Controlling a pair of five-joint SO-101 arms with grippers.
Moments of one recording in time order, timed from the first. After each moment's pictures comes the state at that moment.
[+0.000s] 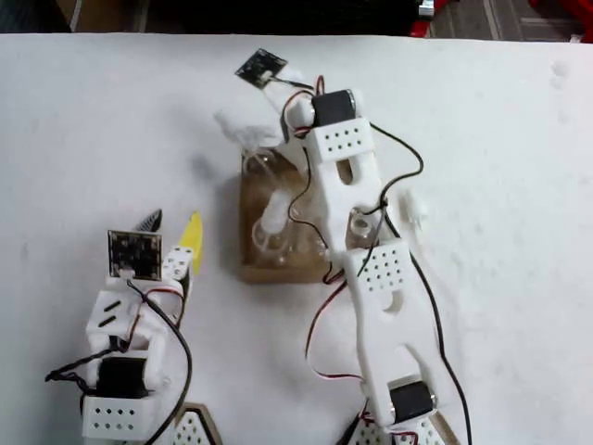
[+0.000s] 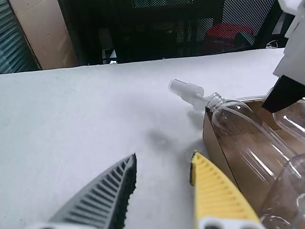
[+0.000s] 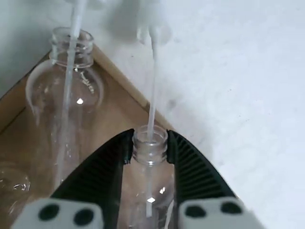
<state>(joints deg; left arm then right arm) -4.6 -102.8 97.1 34.7 -2.3 -20.1 61.8 -84.5 97.2 34.9</state>
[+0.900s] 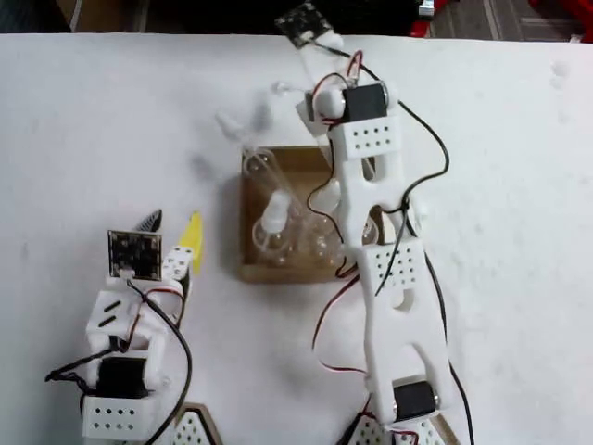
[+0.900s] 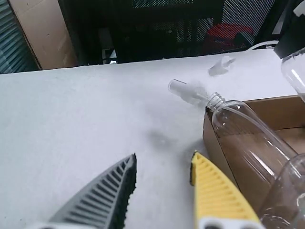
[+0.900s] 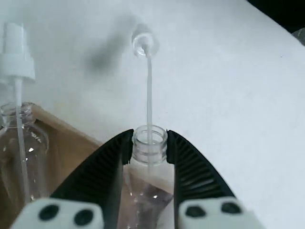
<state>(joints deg) -4.6 -102.8 97.1 34.7 -2.3 -15.4 60.8 -93.2 90.8 24.0</state>
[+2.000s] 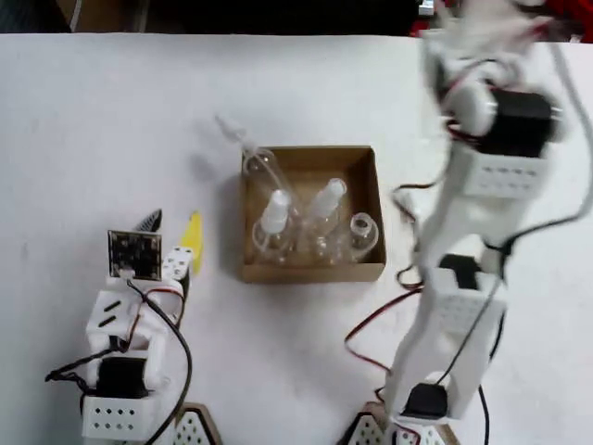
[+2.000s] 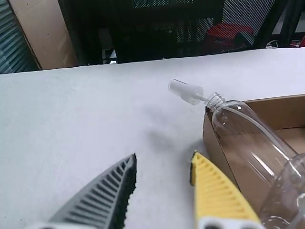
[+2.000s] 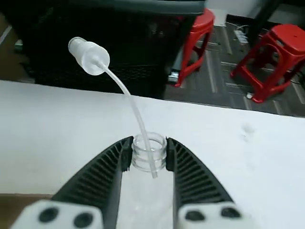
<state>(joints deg) -4.6 -102.8 97.1 34.7 -2.3 3.3 29.7 -93.3 97.8 12.4</state>
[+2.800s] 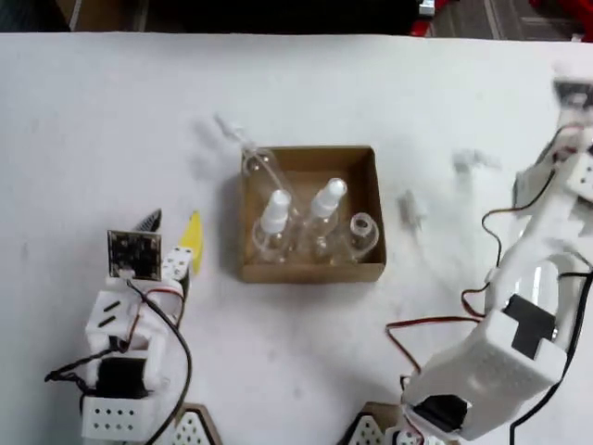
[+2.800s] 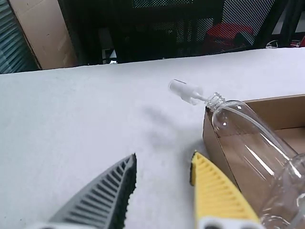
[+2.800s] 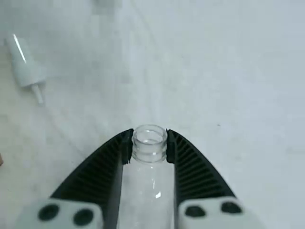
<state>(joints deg) -4.6 -102.8 97.1 34.7 -2.3 29.8 13.8 -16.7 85.0 29.0</state>
